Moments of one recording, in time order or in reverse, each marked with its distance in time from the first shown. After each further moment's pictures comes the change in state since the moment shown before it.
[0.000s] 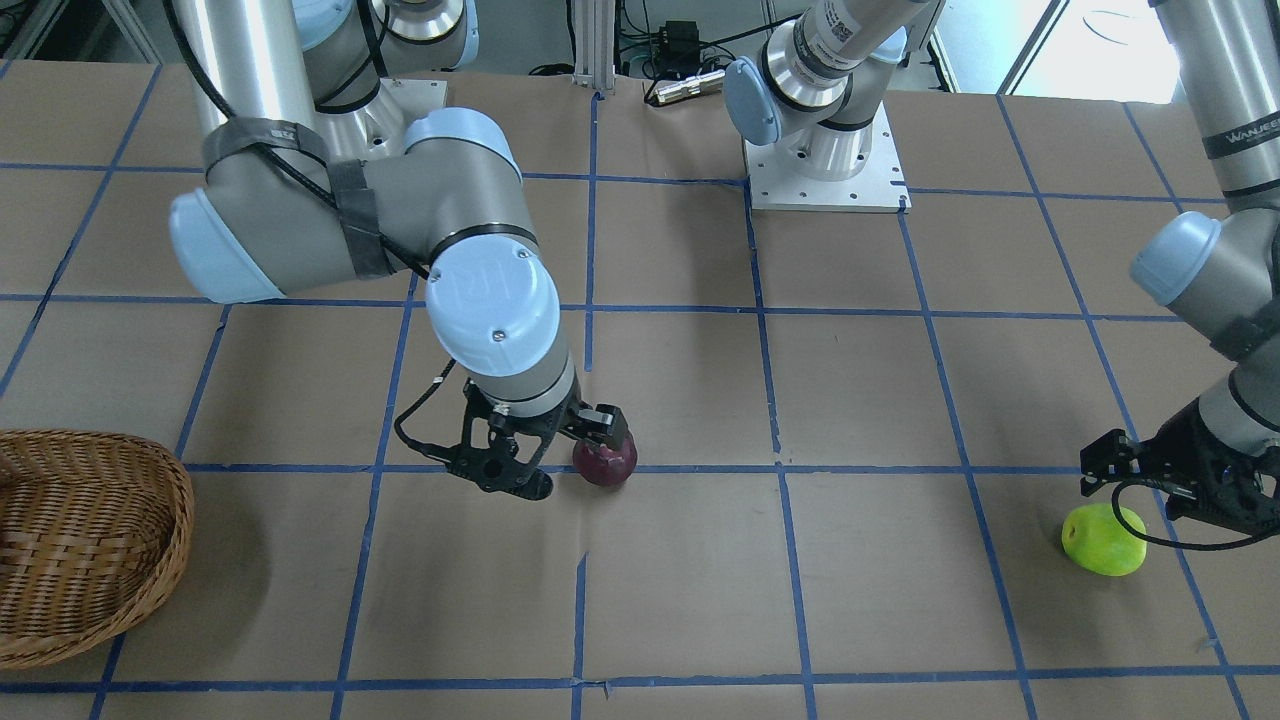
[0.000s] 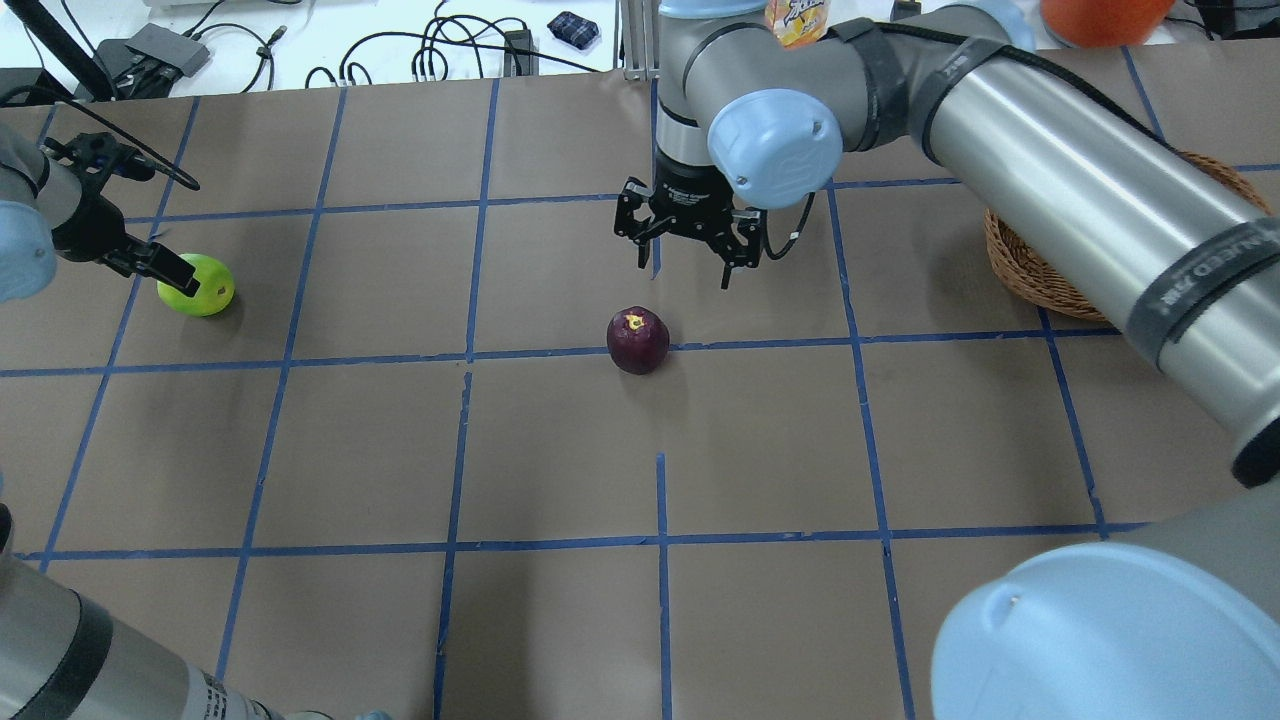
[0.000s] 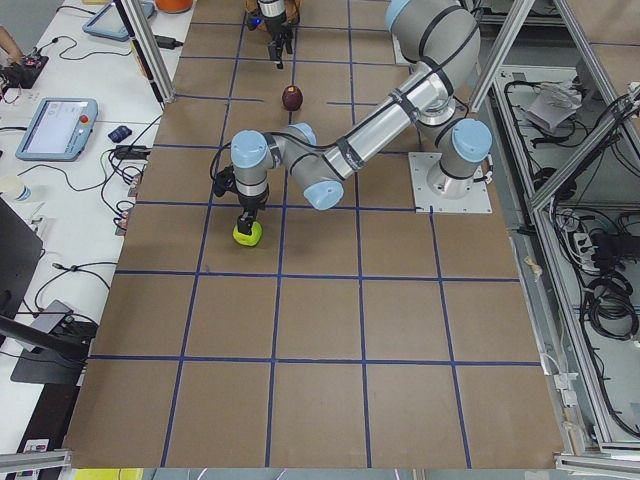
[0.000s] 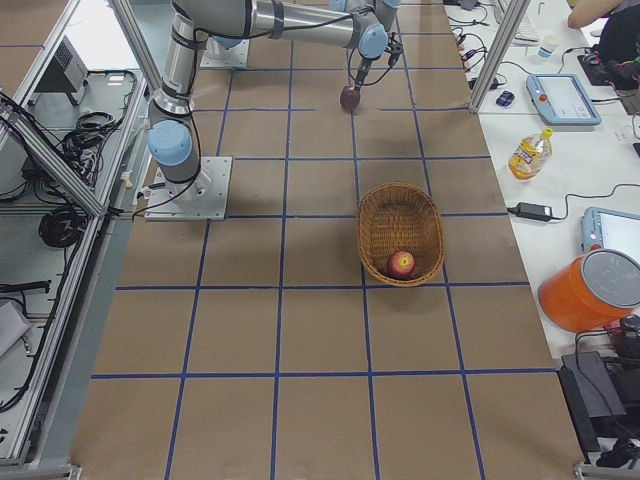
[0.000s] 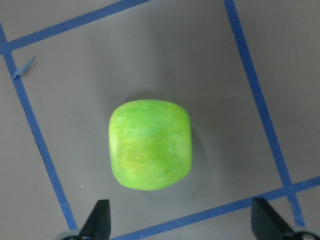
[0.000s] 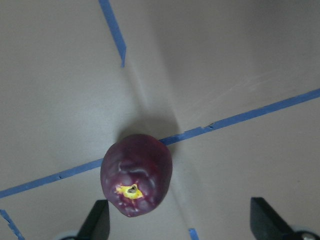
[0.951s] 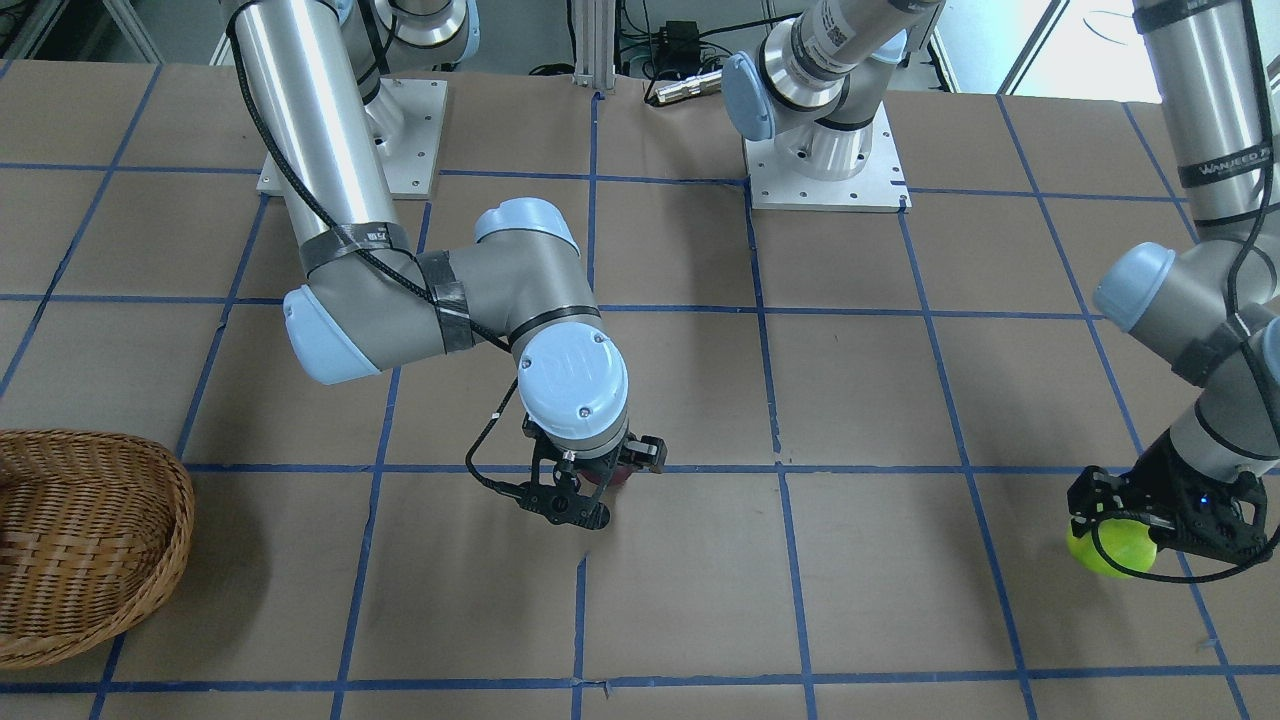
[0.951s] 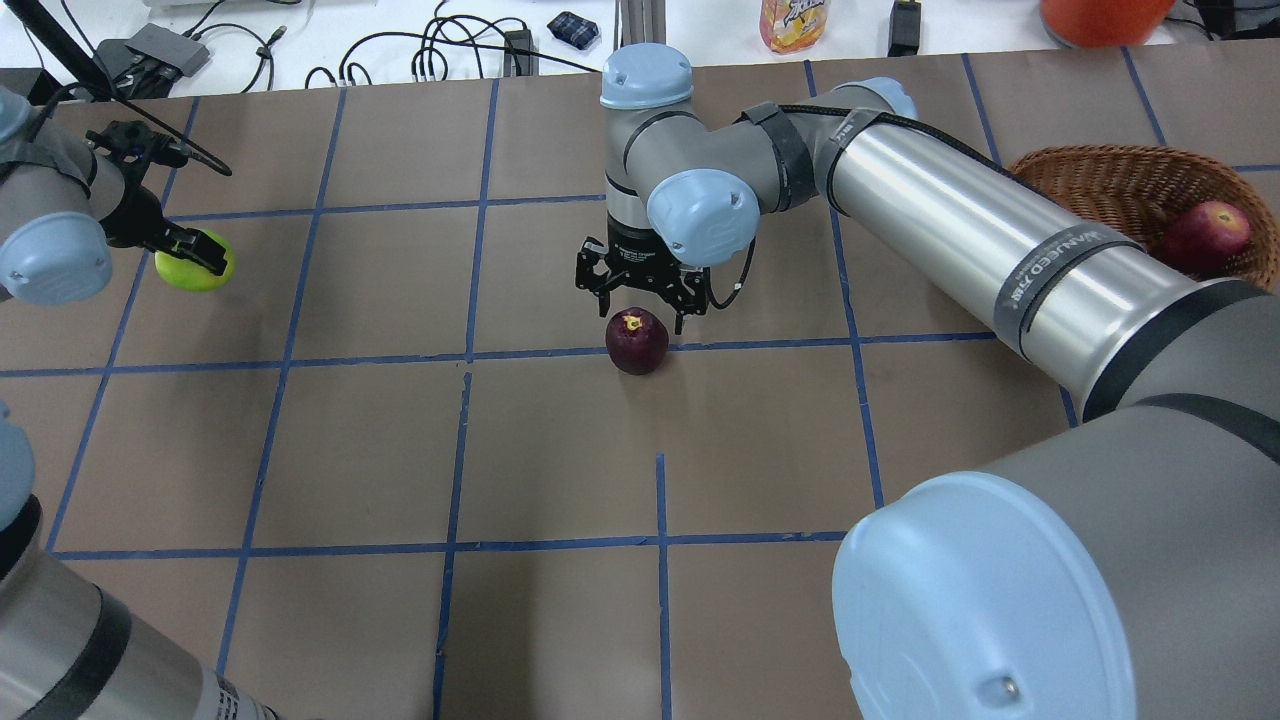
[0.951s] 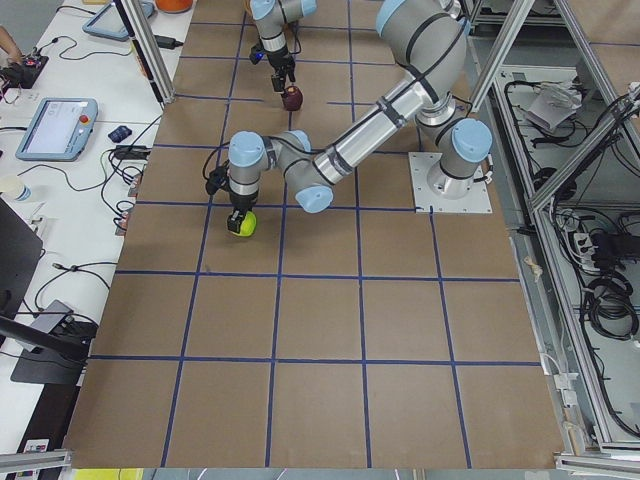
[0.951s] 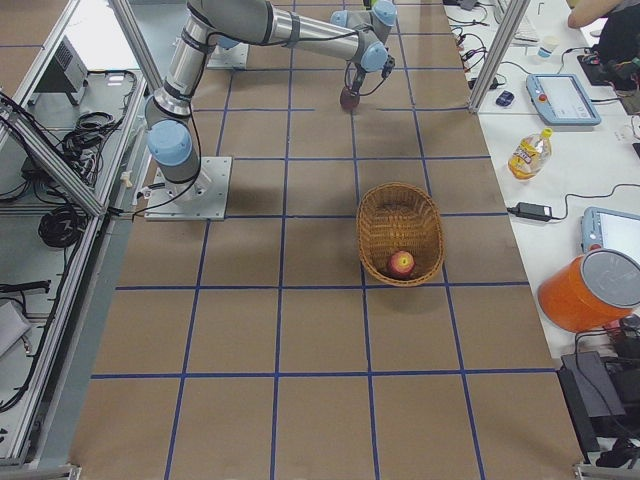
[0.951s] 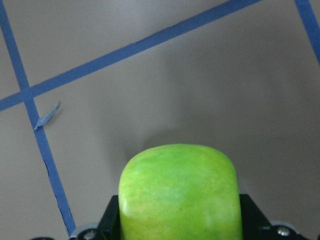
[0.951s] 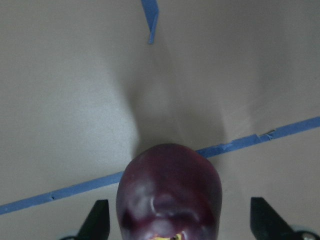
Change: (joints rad) left arm -0.085 0.015 -0.003 0.049 -0.005 -0.141; right arm 0.043 0.124 -0.001 -0.067 0.015 0.011
